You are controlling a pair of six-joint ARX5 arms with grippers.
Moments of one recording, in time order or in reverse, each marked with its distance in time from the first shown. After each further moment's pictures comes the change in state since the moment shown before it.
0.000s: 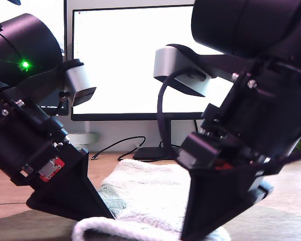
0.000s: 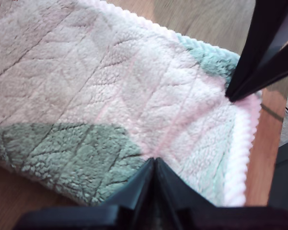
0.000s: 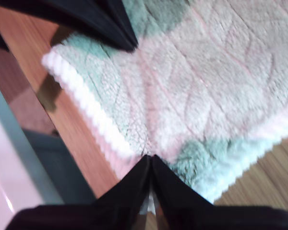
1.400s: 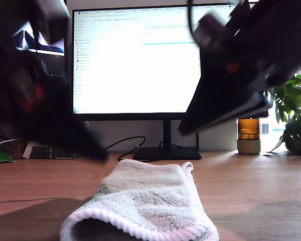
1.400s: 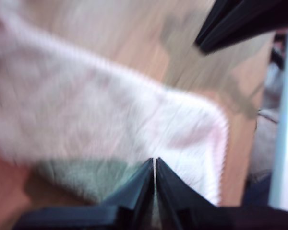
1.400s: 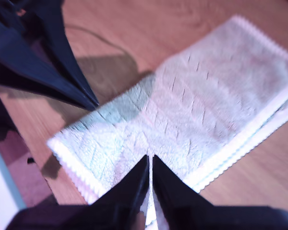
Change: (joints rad) left arm 0.027 -0.211 -0.002 -0.109 0.011 0.000; right arm 0.002 -0.284 -0.075 0.162 0.138 0.005
